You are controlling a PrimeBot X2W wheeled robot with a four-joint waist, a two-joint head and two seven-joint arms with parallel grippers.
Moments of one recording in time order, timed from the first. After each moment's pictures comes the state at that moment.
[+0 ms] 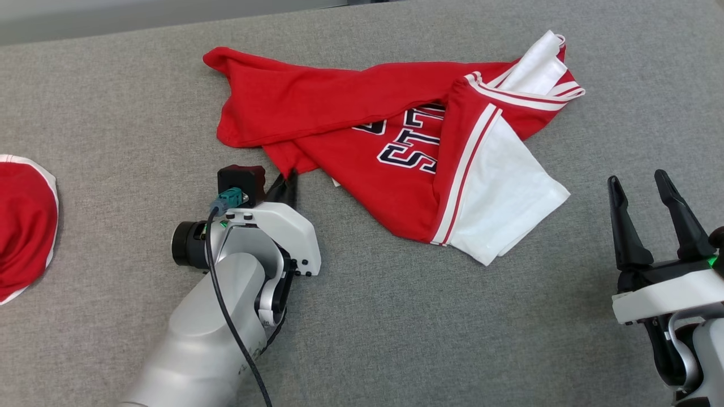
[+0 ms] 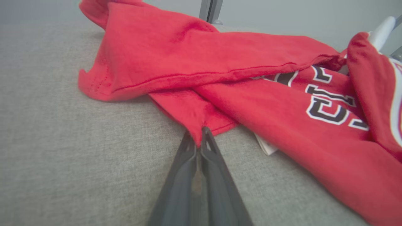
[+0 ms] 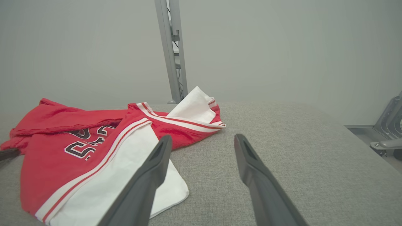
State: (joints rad) left arm -0.72 0.05 -0.67 0.82 -0.71 0.19 -0.13; right arm -0.26 -0.26 0.10 0.22 0.37 0.13 -0.26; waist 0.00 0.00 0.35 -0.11
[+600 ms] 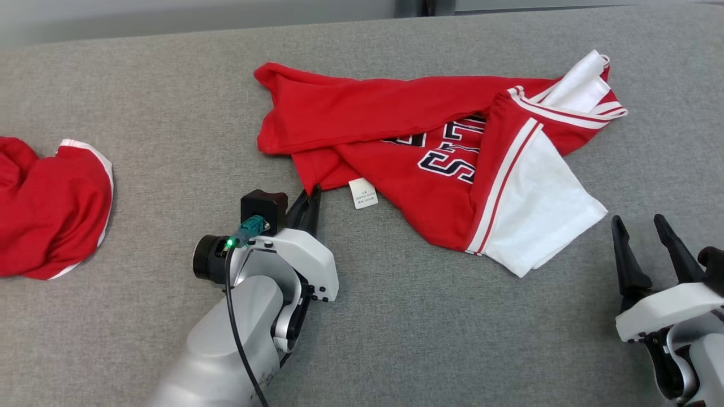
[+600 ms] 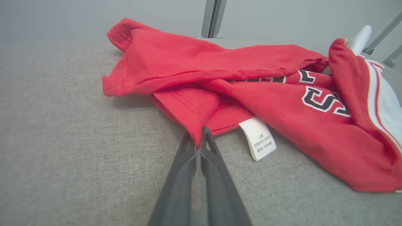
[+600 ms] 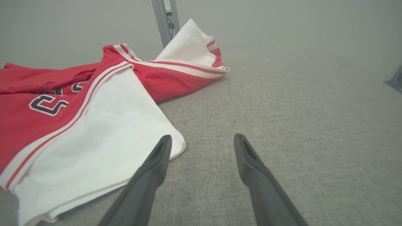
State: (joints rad) left arm -0.68 0.05 -0.77 0.79 -0.74 0.19 -0.24; right arm -0.28 -0.28 0.13 0.47 0.42 0.13 -0.26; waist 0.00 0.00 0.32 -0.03
